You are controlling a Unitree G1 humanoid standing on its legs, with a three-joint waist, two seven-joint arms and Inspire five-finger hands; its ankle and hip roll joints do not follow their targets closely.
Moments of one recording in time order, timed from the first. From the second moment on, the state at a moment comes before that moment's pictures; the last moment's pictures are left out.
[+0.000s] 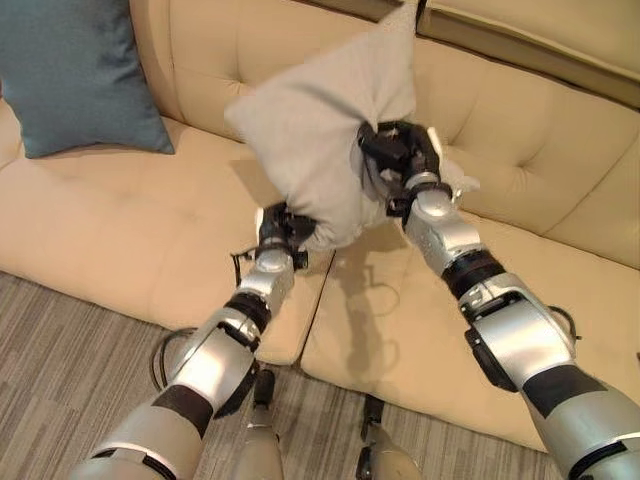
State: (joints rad) left arm -1.16 0.17 -0.50 1.20 -0.60 -0.06 0.41; right arm -1.28 -0.35 0.41 1.03 0.59 -0.04 -0.29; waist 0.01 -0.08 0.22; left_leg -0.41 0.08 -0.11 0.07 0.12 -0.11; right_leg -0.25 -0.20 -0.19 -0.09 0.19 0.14
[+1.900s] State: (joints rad) left arm -1.54 0.07 -0.33 1.37 -0.47 0.06 1.07; right arm -1.33 -0.17 0.23 0.89 0.20 -0.04 -1.09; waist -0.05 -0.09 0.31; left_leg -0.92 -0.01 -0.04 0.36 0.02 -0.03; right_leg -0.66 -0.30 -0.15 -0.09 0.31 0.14
